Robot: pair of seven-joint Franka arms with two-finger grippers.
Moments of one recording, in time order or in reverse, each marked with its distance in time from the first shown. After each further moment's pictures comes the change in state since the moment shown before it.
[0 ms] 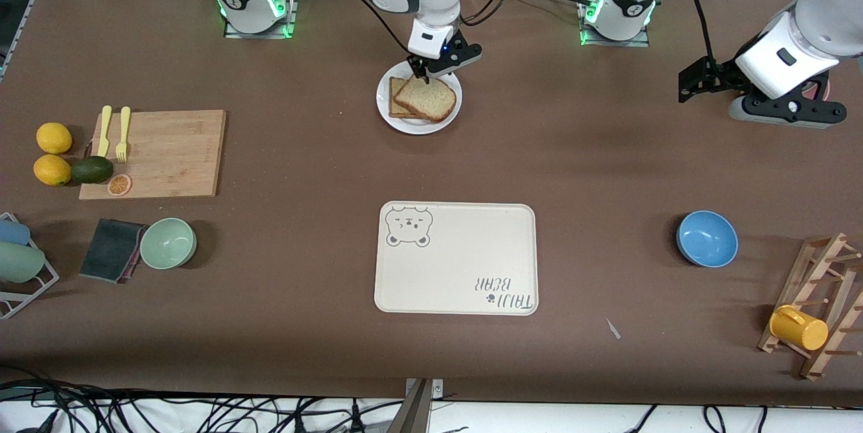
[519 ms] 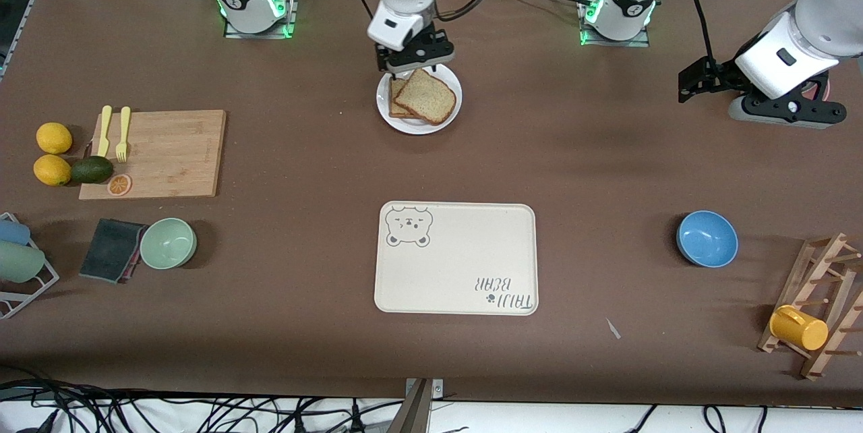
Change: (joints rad) left arm -0.001 0.000 0.000 0.000 0.000 0.000 0.000; right arm -0.112 -0.292 -0.077 0.007 0.217 -0.215 -0.127
